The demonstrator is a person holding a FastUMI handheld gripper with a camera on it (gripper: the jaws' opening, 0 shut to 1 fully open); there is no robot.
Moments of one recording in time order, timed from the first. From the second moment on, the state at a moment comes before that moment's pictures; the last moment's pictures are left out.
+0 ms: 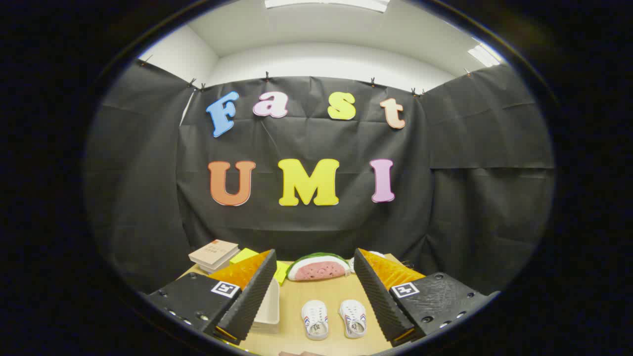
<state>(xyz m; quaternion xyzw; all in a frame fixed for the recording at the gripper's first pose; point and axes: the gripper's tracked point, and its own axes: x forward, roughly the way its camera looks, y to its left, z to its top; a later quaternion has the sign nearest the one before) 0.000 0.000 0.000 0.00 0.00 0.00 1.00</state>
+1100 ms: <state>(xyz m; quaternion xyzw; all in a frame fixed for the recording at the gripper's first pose) 0.020 0.026 -0.037 0.03 0.05 0.03 1.00</state>
